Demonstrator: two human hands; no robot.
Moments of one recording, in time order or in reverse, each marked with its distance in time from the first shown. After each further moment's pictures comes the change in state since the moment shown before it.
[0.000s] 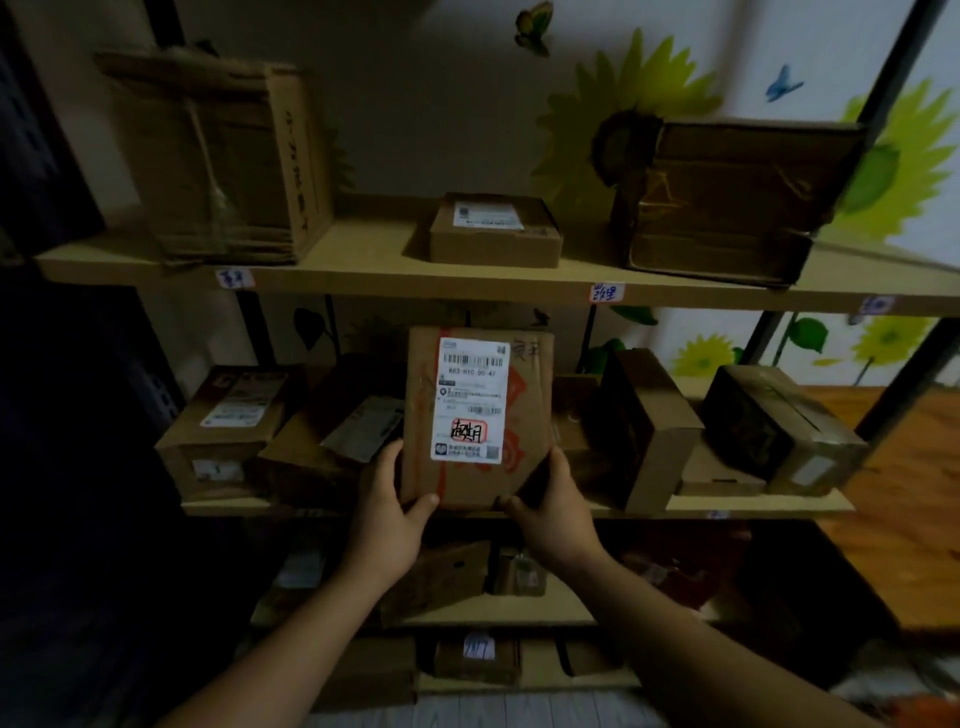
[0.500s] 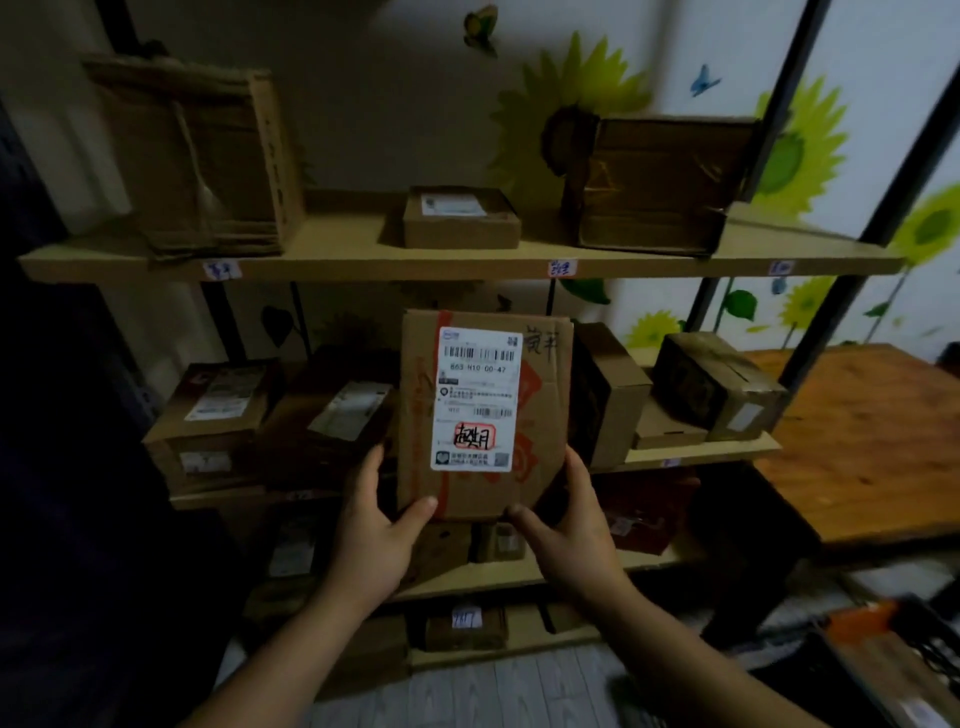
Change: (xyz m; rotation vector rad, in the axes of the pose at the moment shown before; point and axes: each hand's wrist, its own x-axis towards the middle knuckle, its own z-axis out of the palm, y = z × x) left_hand -0.077 0.034 -0.039 -0.174 -0.111 0.011; right_hand -0.101 -0.009 -0.021 0.107 0.119 -0.024
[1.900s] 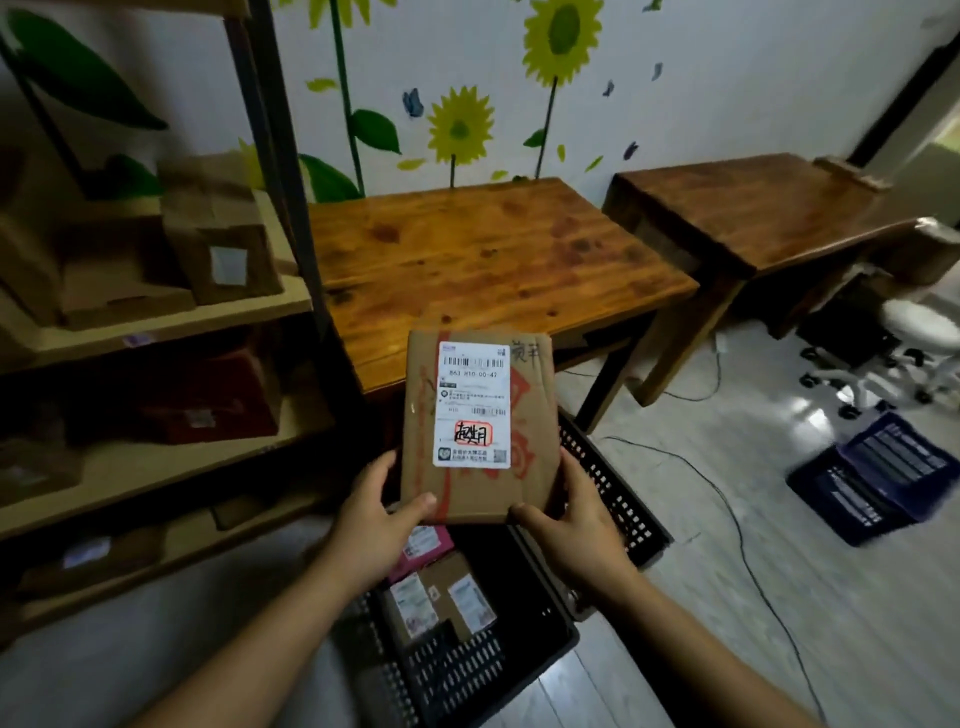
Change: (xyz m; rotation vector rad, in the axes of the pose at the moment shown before) left_hand -0.218 0.084 0.609 -0.038 -0.631 -0.321; right_hand -0.108 0.315 -0.583 -0.147 0.172 0.402
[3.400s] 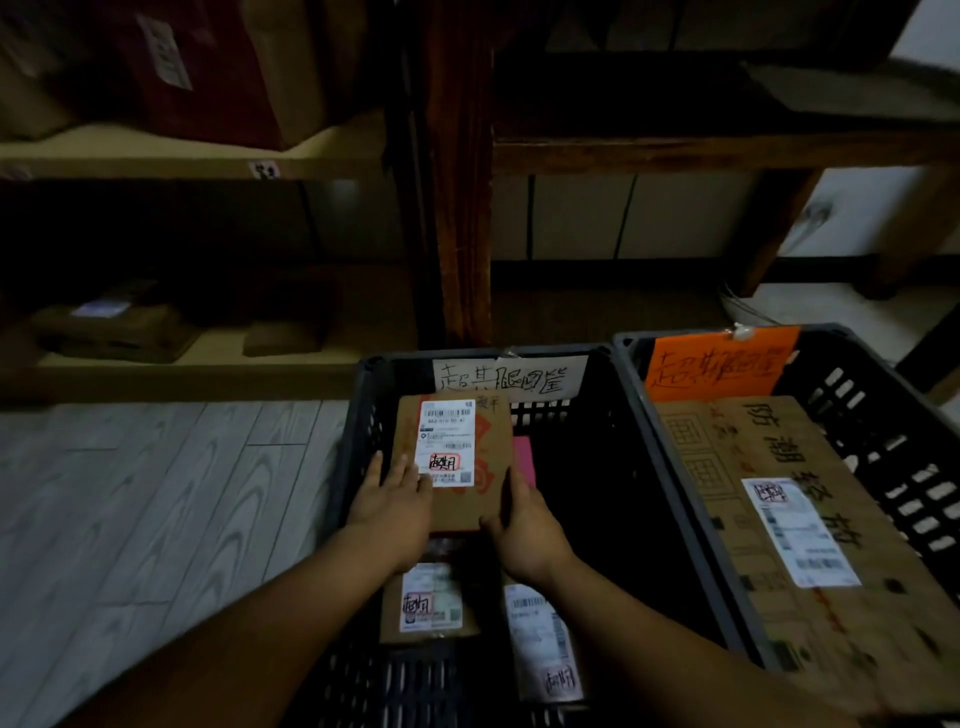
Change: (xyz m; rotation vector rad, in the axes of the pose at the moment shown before) left_hand 0.280 -0.506 0.164 1.483 0.027 -0.306; right_hand 0.277 0.520 0.320 -0.362 -0.551 -0.234
